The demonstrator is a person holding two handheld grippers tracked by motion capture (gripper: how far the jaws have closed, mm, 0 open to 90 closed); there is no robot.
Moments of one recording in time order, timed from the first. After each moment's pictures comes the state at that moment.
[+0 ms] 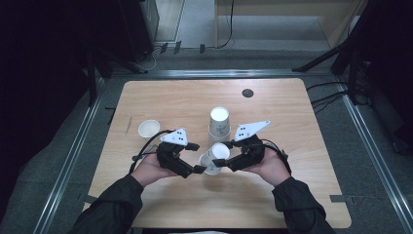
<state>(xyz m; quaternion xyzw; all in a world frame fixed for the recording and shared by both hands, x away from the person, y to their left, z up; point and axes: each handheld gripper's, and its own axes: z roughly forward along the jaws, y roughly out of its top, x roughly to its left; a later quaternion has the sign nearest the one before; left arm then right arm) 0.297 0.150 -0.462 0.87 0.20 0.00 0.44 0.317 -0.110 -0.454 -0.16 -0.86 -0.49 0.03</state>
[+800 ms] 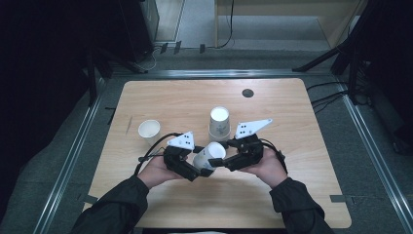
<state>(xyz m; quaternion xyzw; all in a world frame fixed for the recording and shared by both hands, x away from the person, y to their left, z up) 0.292 0.135 -0.466 0.87 0.17 0.00 0.46 0.312 -0.107 -0.444 -0.16 -0.83 -0.53 0.08</state>
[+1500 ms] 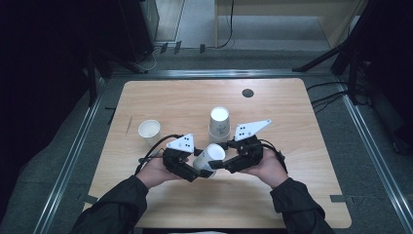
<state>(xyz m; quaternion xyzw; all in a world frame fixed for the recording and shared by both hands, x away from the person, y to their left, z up) 0.288 0.135 -0.464 0.88 0.15 0.00 0.45 0.310 -0.106 -0.443 -0.14 -0.84 -0.53 0.07</state>
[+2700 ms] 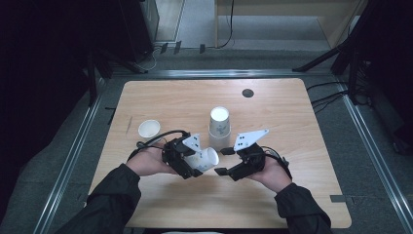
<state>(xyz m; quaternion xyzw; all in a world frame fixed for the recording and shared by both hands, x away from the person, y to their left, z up) 0.303 0.125 -0.454 0.96 0.12 0.02 0.24 0.302 -0.112 -0.467 -0.15 -0.88 -0.46 0.02</state>
